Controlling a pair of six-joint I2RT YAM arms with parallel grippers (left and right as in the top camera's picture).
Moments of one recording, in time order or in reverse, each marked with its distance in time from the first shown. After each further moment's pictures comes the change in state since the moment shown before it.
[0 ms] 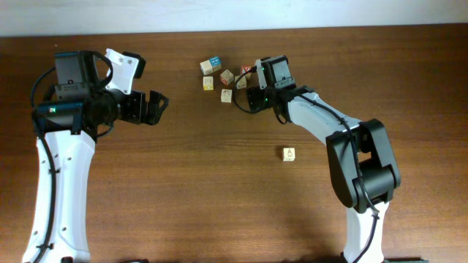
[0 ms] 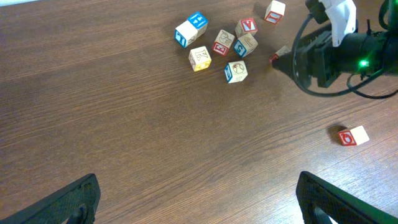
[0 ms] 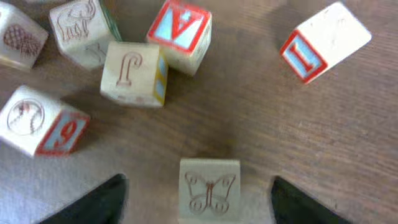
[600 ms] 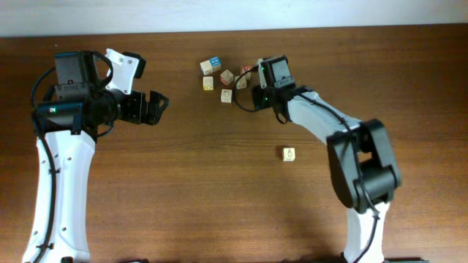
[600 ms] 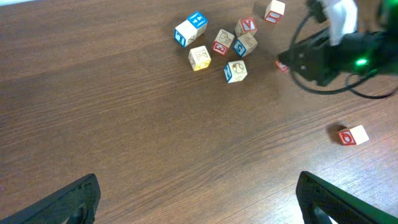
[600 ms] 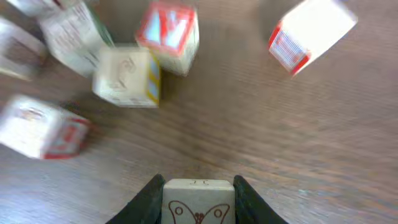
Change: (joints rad) left arm 0.000 0.000 0.000 0.001 0.000 0.000; right arm 0.000 -0.026 0.013 -0.065 0.010 0.071
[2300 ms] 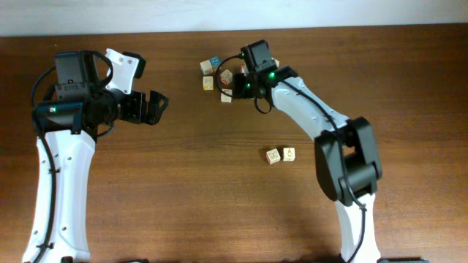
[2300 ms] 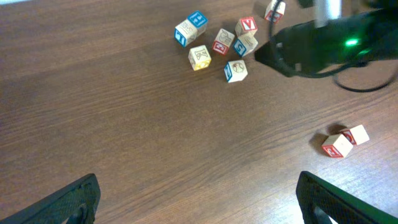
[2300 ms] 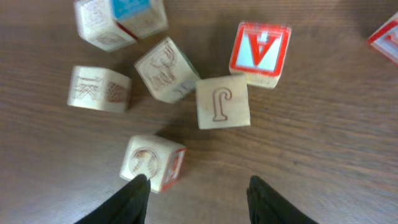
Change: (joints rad) left arm 0.000 0.002 0.000 -0.002 0.000 0.000; right arm 0.070 0.140 0.303 -0.216 -0.091 0.258
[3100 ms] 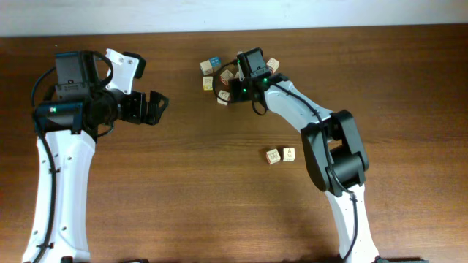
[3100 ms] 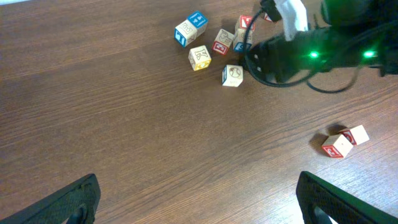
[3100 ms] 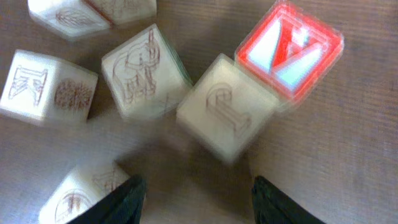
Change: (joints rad) left arm 0.000 0.000 0.000 0.000 0.000 0.000; right arm 0.001 0.103 0.032 0.056 0.003 -0.108
